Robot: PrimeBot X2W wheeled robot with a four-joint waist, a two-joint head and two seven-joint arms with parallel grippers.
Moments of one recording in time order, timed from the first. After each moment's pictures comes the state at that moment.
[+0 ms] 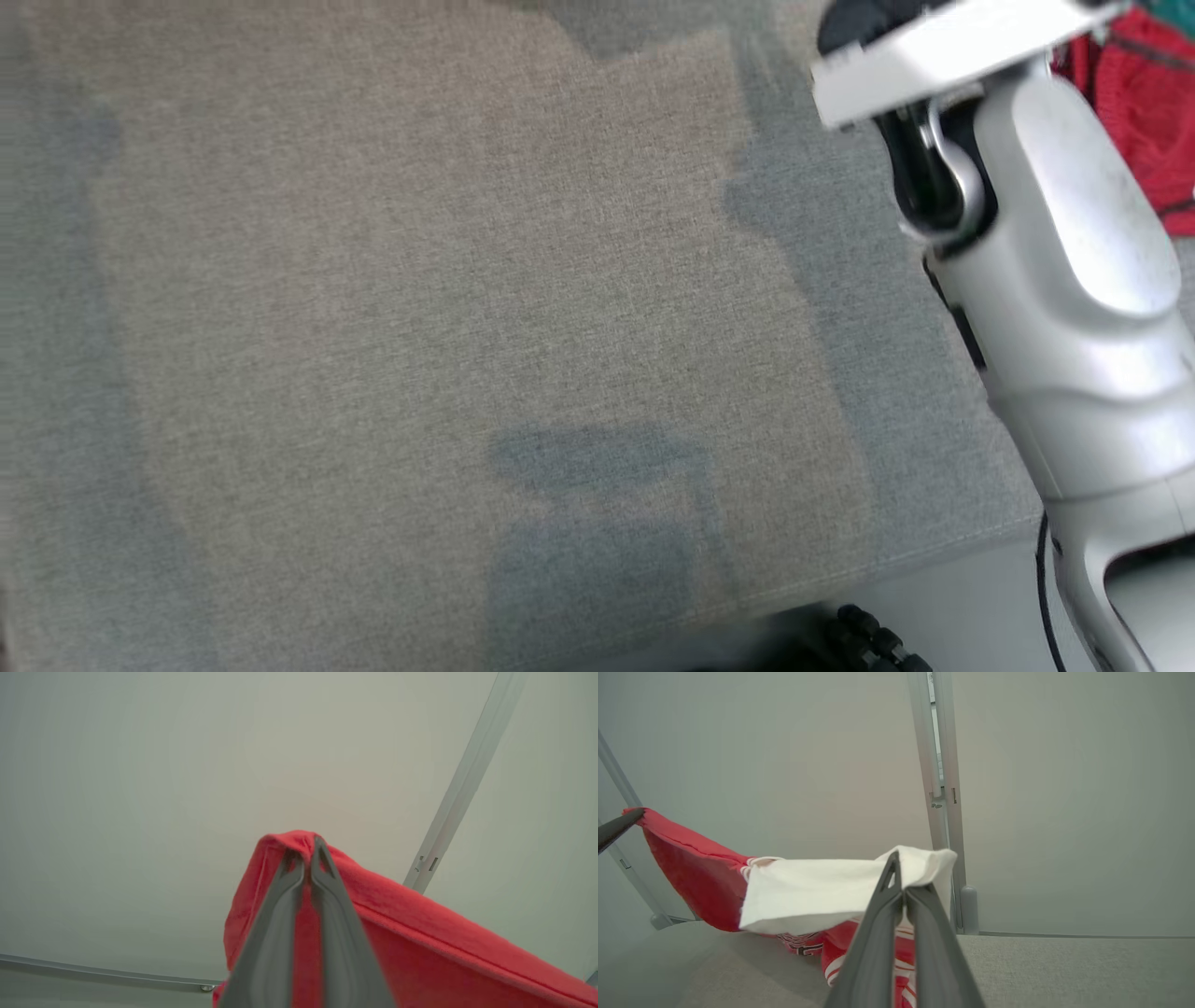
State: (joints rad) left arm -1.17 0.43 -0.09 0.64 -0.62 -0.12 -0.26; right arm -1.03 -0.13 0.33 0.41 0.49 0.13 -0.26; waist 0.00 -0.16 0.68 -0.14
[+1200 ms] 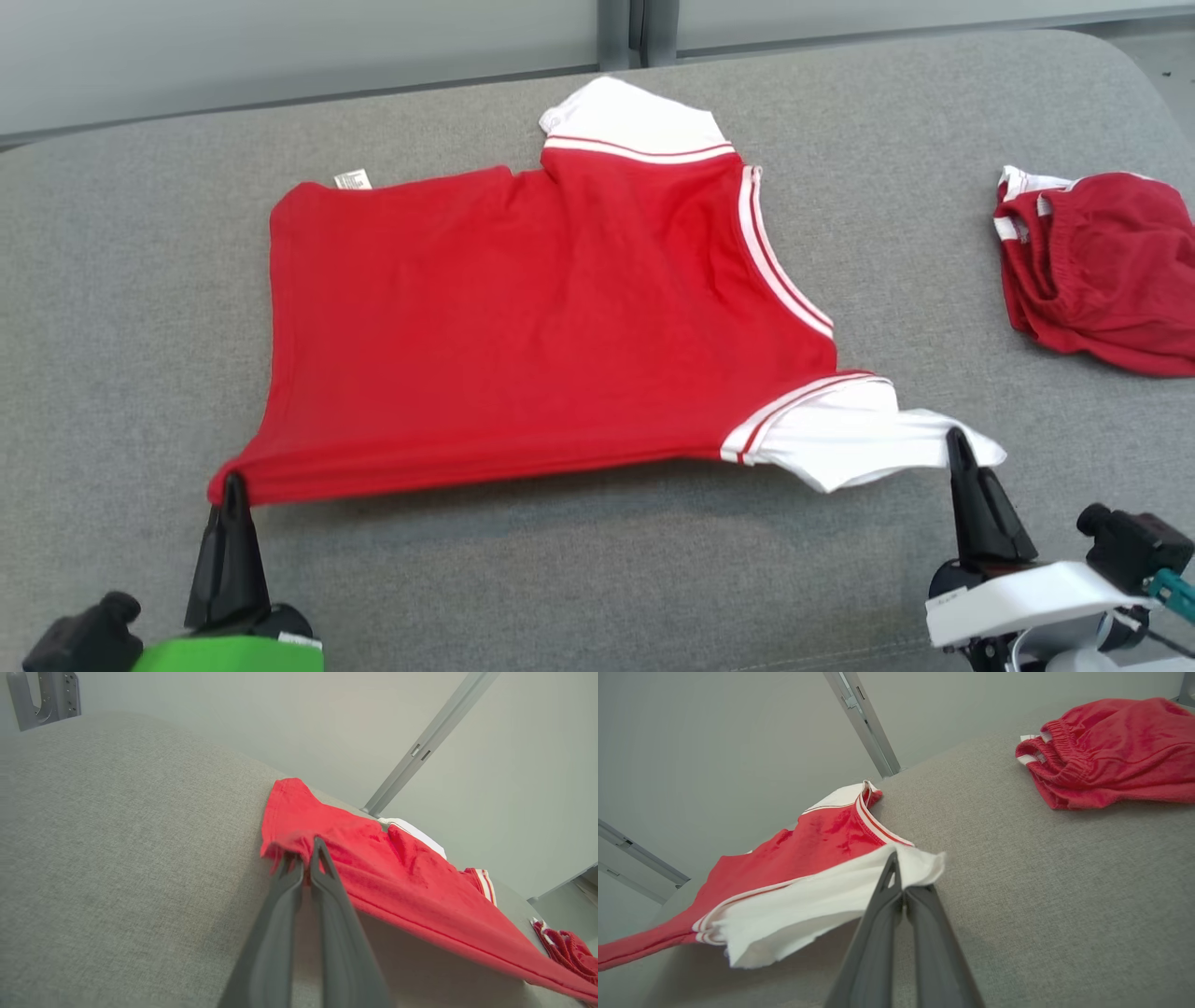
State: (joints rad) left arm 0.06 0.08 0.03 0.10 -0.61 -0.11 -0.26; right arm 0.02 -0.10 0.04 0.13 0.53 0.13 -0.26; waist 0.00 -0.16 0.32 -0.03
